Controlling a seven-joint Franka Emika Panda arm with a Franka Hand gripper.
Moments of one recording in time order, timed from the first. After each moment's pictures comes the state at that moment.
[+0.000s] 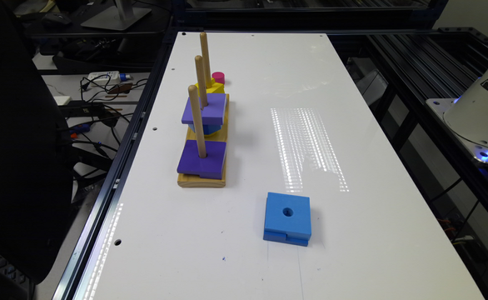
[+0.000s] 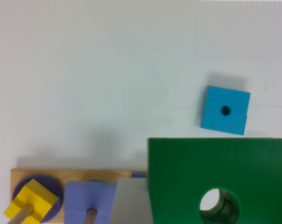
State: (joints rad) arm 0.00 -0.11 0.21 -1.98 0.05 1.90 0.96
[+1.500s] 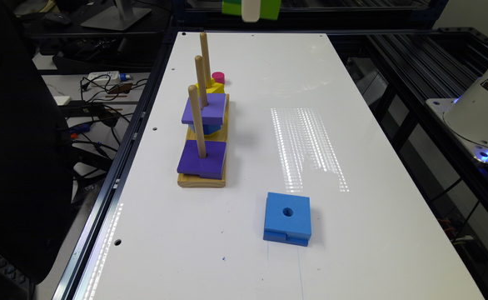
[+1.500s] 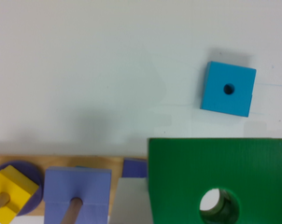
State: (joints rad) arm 0.00 0.02 0.21 -1.98 0.04 2.04 0.96
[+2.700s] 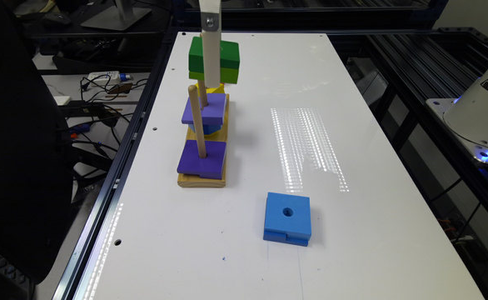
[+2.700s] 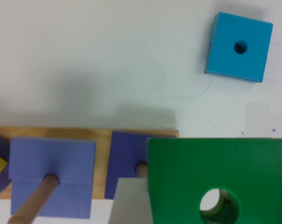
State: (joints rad) arm 0.00 0.19 0.22 -1.95 0.02 2.20 0.96
